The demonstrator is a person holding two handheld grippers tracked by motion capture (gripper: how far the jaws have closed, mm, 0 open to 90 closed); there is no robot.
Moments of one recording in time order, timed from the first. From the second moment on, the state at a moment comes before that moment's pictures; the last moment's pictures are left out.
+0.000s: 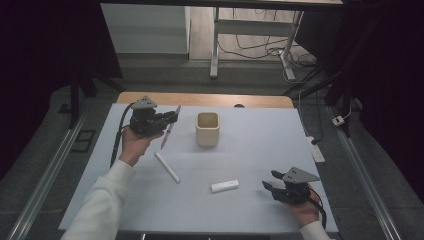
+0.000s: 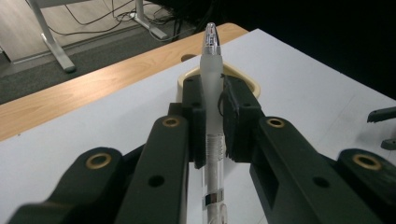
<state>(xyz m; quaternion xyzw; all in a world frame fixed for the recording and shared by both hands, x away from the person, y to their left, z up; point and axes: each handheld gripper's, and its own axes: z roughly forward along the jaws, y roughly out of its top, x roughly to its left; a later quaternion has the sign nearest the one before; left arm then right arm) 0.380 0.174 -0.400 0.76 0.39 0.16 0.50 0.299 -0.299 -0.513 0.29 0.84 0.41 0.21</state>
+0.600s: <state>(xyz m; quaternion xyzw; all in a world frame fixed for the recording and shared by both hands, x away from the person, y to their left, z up) 0.395 0.158 -0.387 0.75 0.38 0.16 0.51 0.300 -0.300 -0.513 0.30 0.83 0.42 0.20</state>
